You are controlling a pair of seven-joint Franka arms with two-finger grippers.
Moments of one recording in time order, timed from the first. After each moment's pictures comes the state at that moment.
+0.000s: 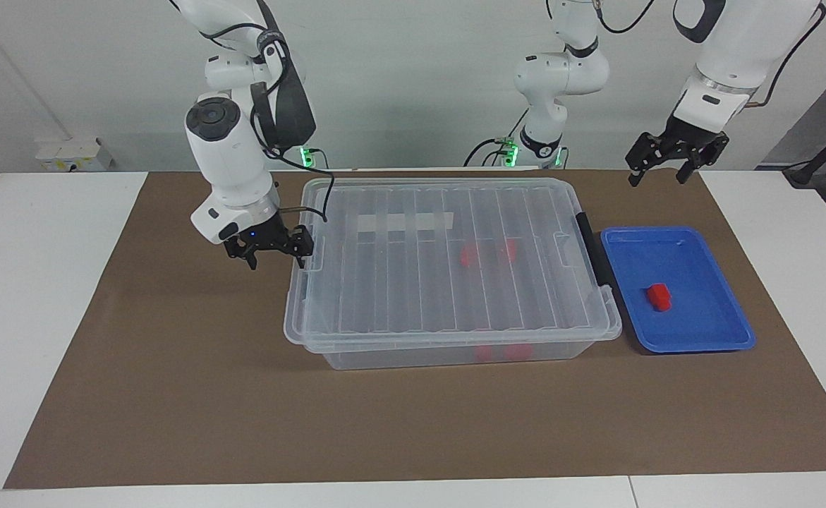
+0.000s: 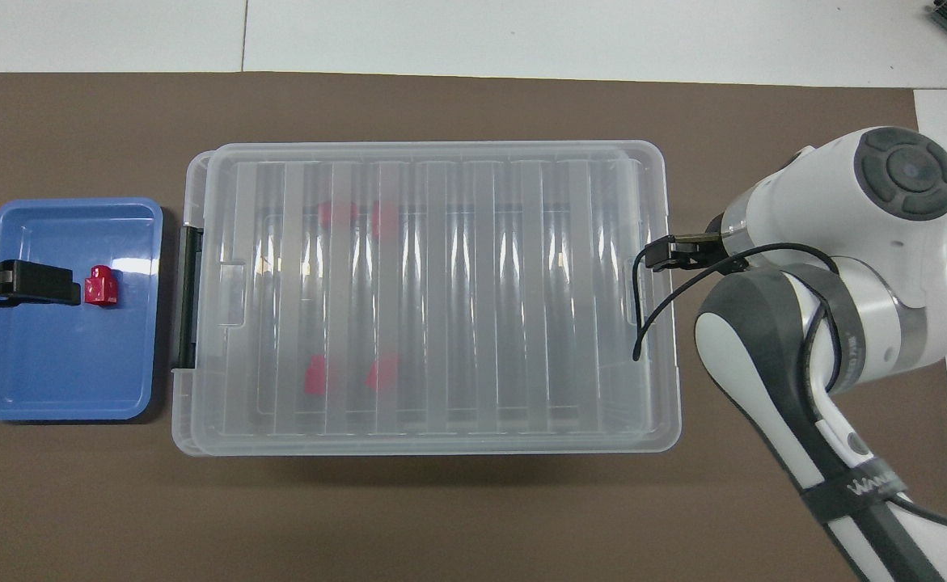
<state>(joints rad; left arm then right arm) -0.04 -0.15 0.00 -1.77 -0.02 1.65 -0.05 0.11 0.12 0.07 -1.84 0.00 1.98 0.20</state>
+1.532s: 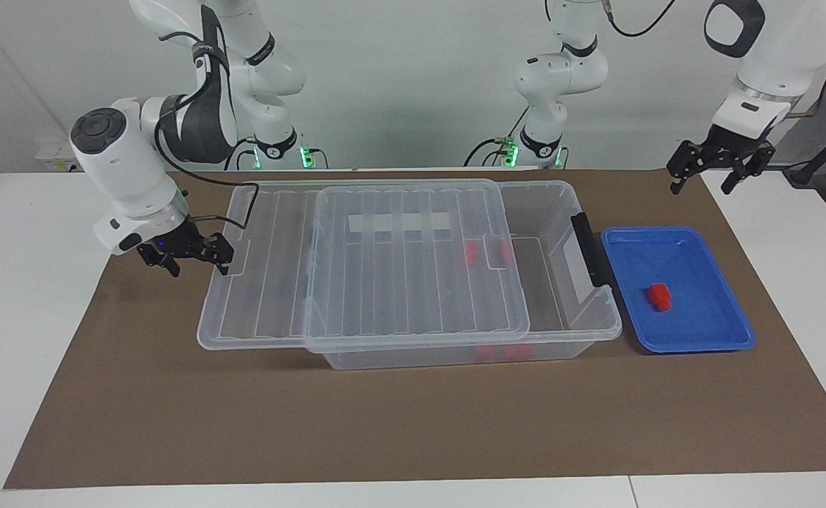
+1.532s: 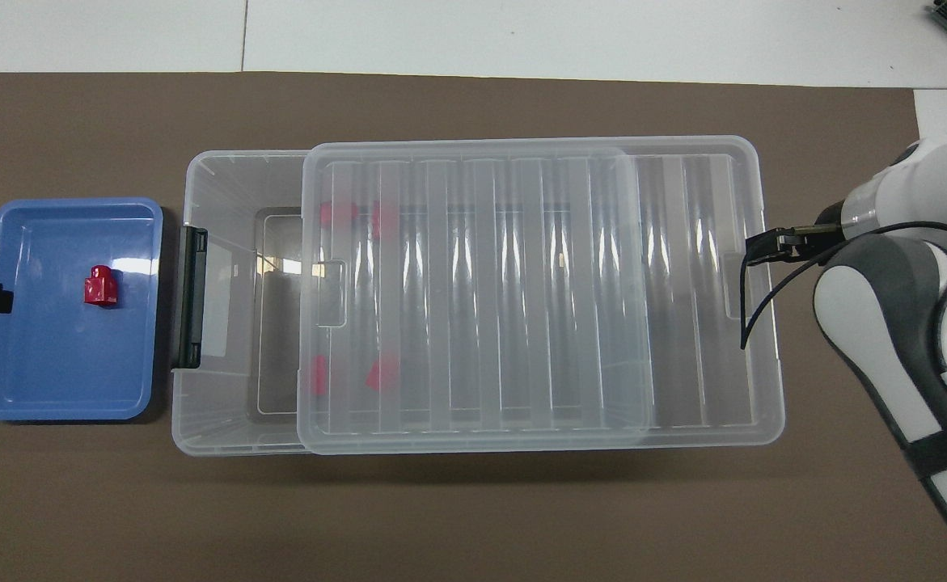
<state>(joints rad) 0.10 -0.15 0.01 -1.87 0.02 1.83 0.22 -0.12 0.12 0.07 -1.86 0.00 1.98 -0.04</state>
